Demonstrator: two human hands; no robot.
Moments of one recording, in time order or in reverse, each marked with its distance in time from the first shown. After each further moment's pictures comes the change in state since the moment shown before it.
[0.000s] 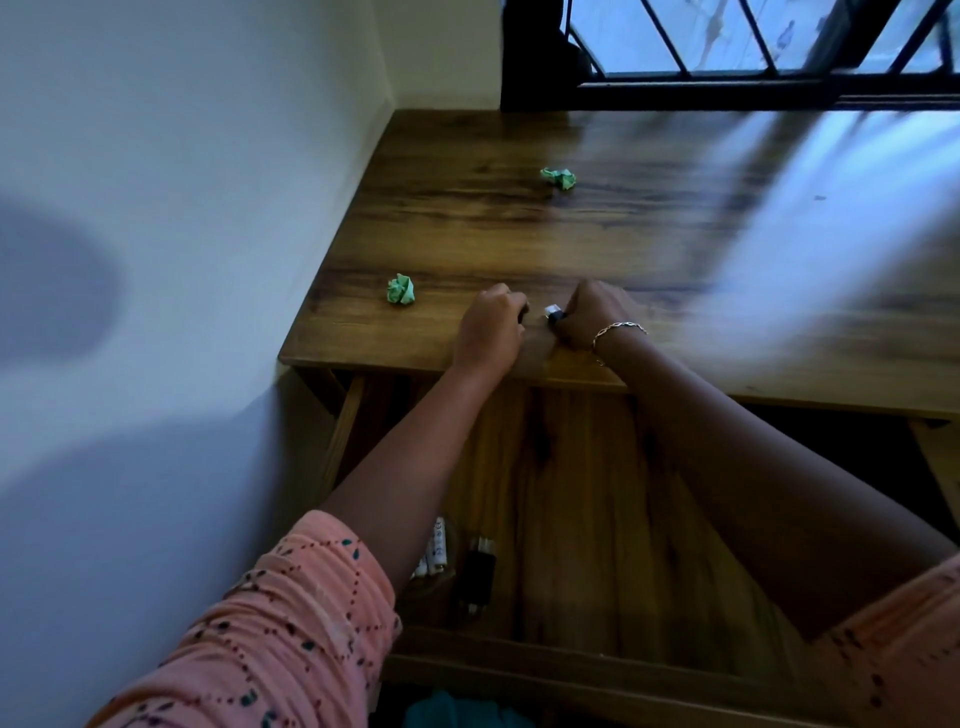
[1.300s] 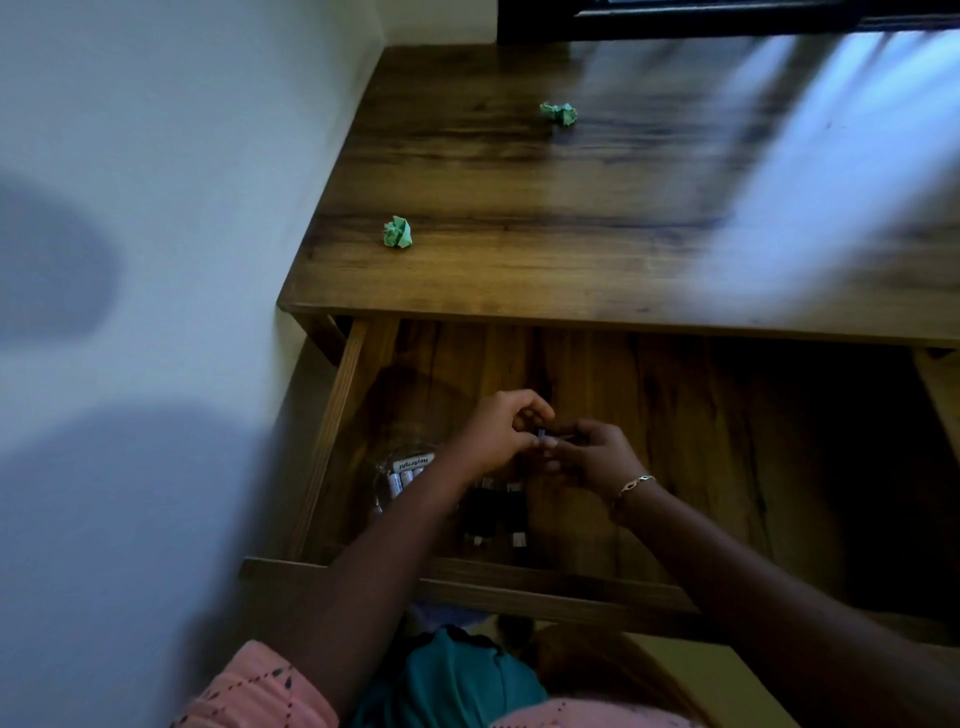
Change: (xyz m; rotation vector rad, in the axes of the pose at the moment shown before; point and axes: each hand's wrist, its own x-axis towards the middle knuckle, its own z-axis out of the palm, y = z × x) left_hand -0.134 -0.014 0.038 -0.484 -0.527 -0.134; right_hand -0.166 0.048 0.090 1.175 -0.459 0.337
